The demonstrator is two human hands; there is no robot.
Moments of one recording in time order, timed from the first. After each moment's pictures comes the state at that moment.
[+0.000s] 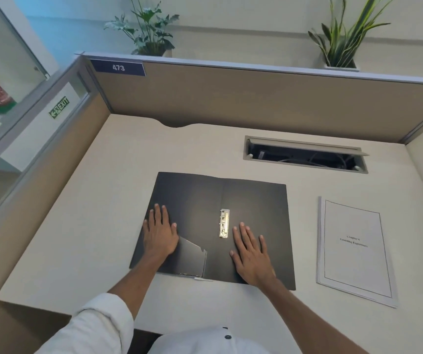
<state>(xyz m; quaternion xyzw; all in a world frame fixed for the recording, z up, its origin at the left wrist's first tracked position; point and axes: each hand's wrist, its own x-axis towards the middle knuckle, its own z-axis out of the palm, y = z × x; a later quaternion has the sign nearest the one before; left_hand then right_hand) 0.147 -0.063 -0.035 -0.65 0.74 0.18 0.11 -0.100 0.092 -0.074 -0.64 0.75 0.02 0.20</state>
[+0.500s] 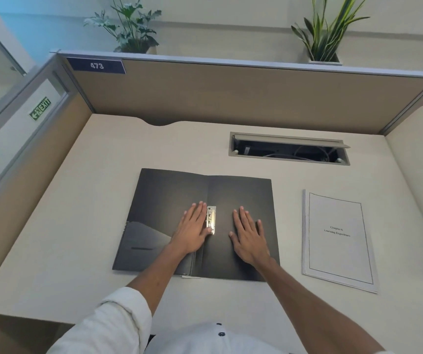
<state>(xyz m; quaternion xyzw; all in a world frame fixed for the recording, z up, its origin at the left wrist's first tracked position) 0.051 -0.041 -0.033 -0.44 0.85 0.25 0.13 -0.137 0.071 -0.050 -0.58 0.78 0.00 0.24</state>
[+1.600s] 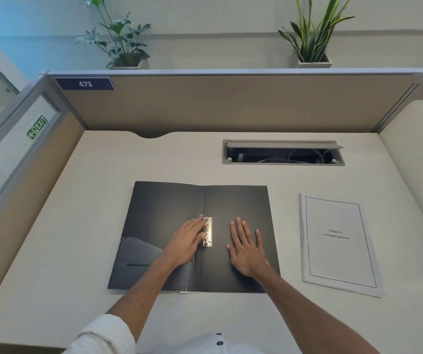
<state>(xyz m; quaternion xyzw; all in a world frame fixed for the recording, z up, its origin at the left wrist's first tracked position) 0.058 -0.054 -0.035 -0.40 0.86 0.30 0.06 -0.142 0.072 -0.066 -0.58 0.77 0.03 0.27</state>
